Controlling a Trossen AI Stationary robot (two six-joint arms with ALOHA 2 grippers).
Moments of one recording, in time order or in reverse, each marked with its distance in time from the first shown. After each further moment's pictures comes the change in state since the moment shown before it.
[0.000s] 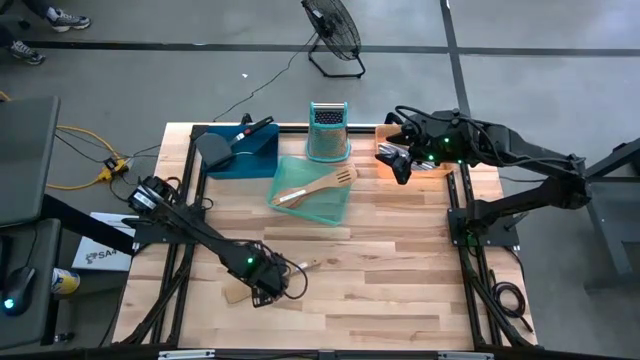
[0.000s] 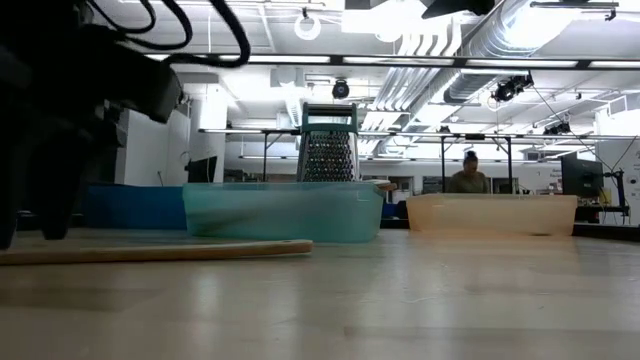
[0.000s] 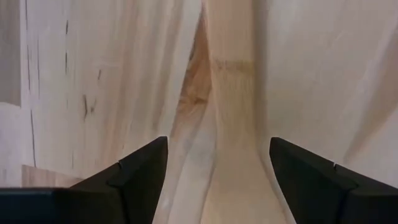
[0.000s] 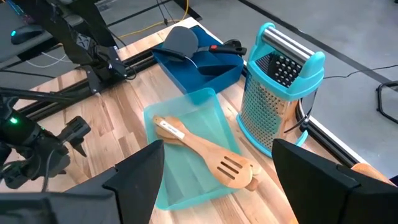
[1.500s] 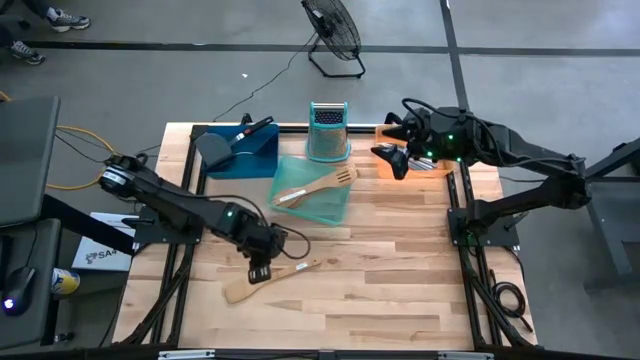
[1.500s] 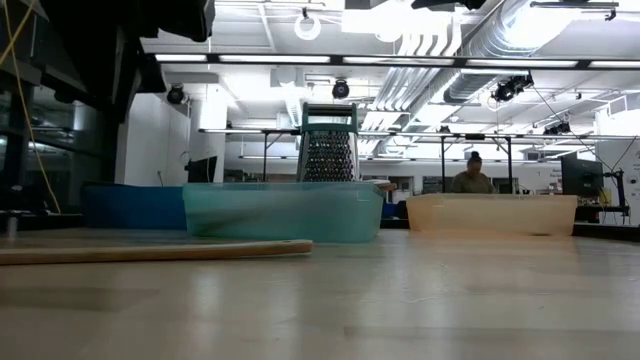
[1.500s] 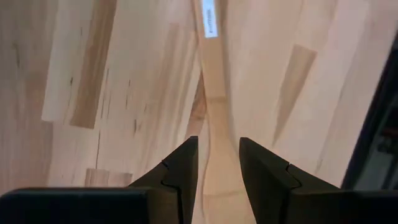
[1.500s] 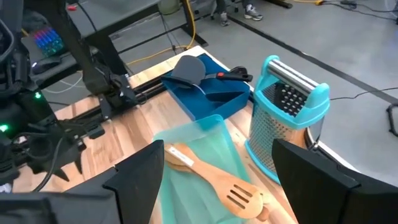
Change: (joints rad) left arm 0.201 -0.316 0.000 -0.063 0.148 0.185; right arm 0.000 0.000 0.000 0.113 0.010 -0.001
